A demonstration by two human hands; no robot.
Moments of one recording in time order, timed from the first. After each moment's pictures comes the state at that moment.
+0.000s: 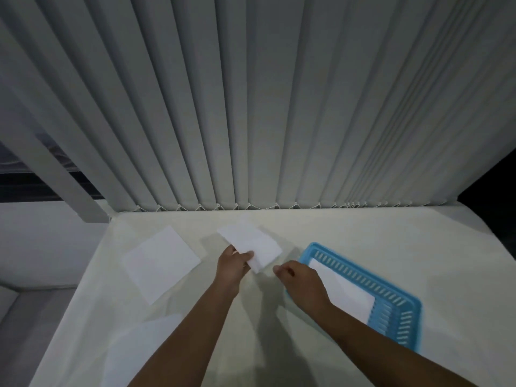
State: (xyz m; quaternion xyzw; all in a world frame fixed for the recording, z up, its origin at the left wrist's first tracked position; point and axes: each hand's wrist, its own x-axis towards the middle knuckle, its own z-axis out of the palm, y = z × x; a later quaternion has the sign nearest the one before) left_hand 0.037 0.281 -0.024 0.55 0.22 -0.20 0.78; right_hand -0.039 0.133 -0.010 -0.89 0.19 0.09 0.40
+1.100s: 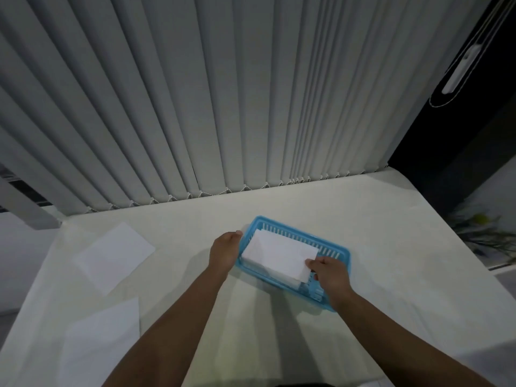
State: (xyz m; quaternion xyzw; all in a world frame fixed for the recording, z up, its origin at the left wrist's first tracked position) left_hand -0.028 0.191 -0.008 0.83 0.08 -0.21 0.52; right_hand -0.156 0.002 -0.013 -0.65 0.44 -0.03 0.62
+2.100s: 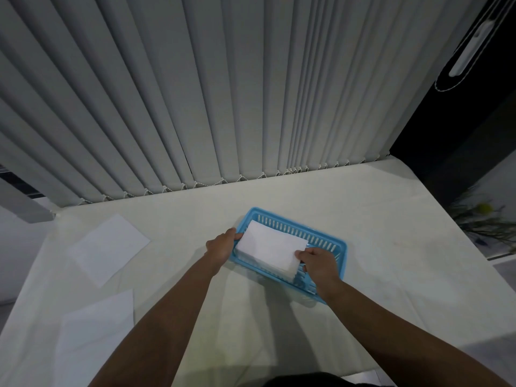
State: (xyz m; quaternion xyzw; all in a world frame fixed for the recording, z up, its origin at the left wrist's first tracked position) left_hand -0.022 0.180 -0.024 0.85 0.10 -0.32 0.41; right_hand -0.144 0.002 -0.025 -0.65 0.45 -0.02 0.62
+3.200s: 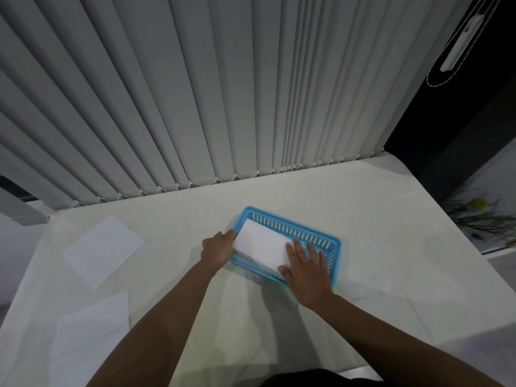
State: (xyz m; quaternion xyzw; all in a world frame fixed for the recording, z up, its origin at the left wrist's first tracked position) left_hand -0.023 0.184 -0.046 0.88 0.10 -0.27 0.38; right_hand -0.167 0.005 -0.059 -0.98 0.13 0.10 0.11
